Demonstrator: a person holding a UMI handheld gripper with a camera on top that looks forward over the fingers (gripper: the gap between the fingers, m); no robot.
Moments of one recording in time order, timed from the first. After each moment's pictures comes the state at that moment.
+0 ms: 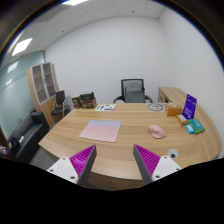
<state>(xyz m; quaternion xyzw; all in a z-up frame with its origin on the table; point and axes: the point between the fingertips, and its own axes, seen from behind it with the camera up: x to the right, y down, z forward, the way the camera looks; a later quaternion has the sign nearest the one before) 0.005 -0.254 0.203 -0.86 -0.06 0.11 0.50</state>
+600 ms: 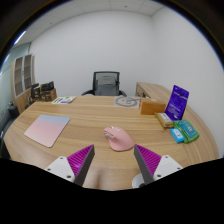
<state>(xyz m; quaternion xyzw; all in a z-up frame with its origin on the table) 0.182 -0.065 0.062 -0.87 -0.02 0.00 0.50</state>
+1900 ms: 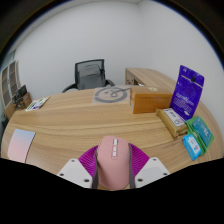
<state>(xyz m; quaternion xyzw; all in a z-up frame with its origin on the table) 0.249 0.095 -0.011 -0.89 0.05 0.00 0.45</state>
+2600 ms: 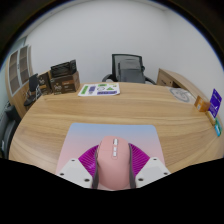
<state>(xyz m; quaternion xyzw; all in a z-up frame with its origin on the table) -0.168 0.078 -0.007 -0.91 0.00 0.00 0.42</state>
